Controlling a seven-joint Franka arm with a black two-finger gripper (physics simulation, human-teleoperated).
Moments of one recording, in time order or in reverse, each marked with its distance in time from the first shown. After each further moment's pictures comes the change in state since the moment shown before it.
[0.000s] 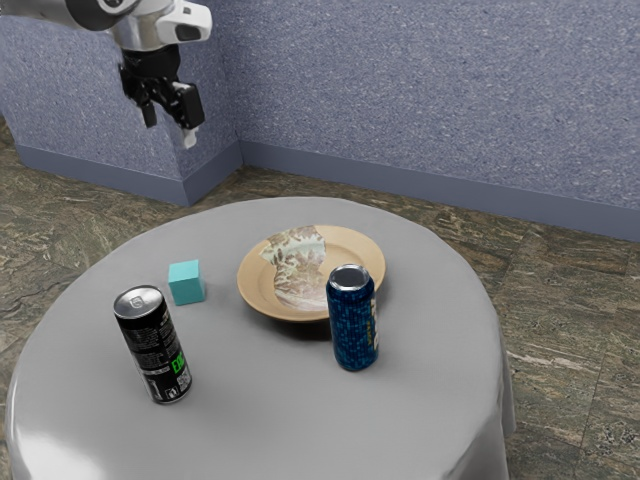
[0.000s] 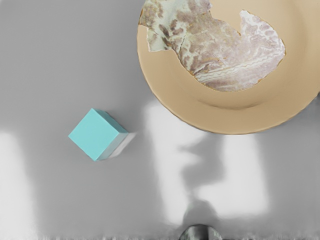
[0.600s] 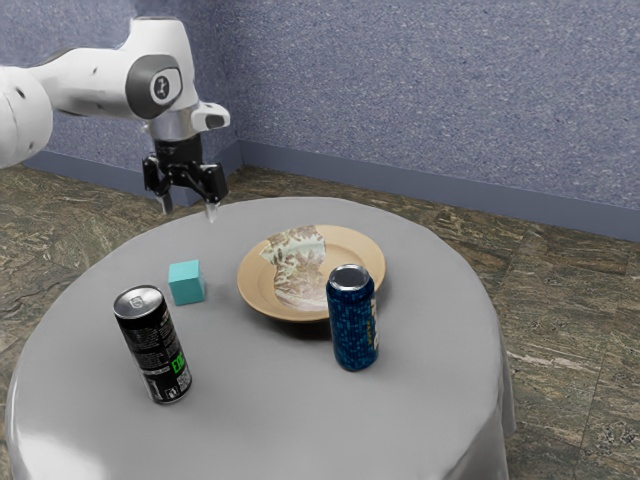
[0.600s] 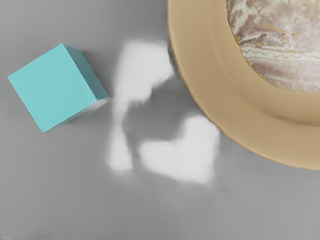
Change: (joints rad) arm 0.021 0.251 0.127 -0.093 -0.176 0.141 -0.192
